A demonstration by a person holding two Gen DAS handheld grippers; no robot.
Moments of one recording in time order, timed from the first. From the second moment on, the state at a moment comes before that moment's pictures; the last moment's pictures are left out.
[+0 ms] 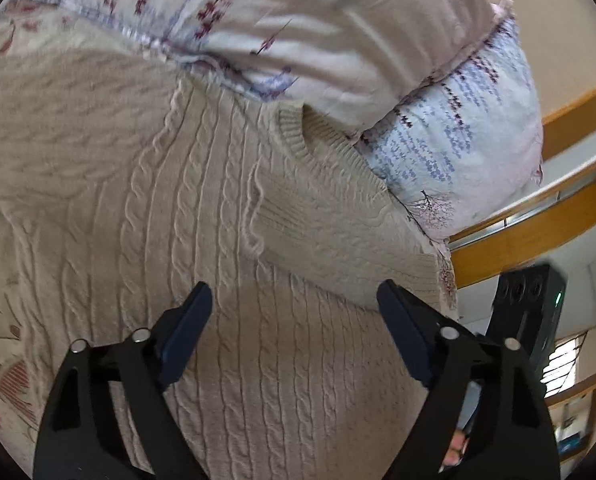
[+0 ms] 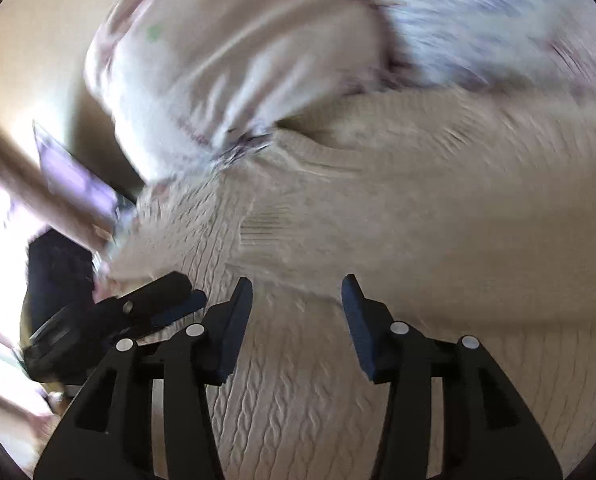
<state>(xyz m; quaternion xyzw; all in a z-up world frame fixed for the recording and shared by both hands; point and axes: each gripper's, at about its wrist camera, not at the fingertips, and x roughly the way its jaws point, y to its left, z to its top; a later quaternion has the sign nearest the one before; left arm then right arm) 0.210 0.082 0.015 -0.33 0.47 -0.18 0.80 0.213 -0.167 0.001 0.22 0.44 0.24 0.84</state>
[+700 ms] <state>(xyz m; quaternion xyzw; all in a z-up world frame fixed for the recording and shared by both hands) 0.268 0.064 0.024 -0.28 0.45 -0.15 0.83 0.165 -0.361 -0.032 0.48 0.30 -0.02 0.82</state>
